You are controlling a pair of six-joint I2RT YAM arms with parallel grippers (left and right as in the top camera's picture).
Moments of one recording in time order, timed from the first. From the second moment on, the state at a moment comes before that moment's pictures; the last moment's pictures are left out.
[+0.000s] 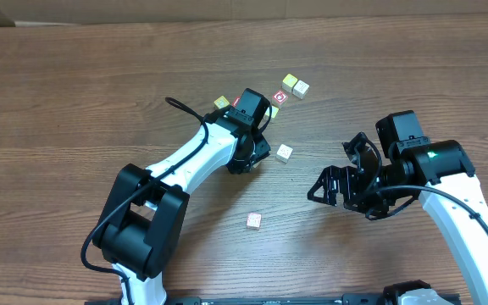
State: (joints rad) left arm -0.53 1.94 1.30 -0.68 0.09 -1.07; right arm 0.19 1.30 1.07 -1.24 -0.61 0.23
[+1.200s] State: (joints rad) left arm -0.52 2.01 1.32 -0.64 0.10 -1.18; right arm 0.19 1.30 1.07 -1.26 -0.60 0.22
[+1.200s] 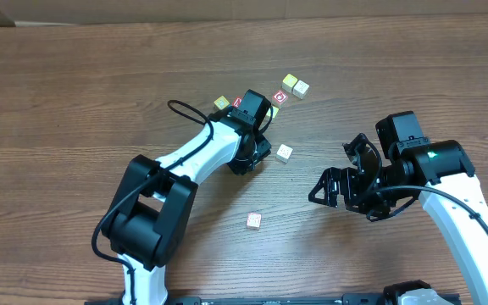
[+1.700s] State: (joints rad) left arm -0.41 2.03 1.40 -0.77 0.17 -0.98; right arm 0.19 1.30 1.07 -1.26 -0.60 0.21
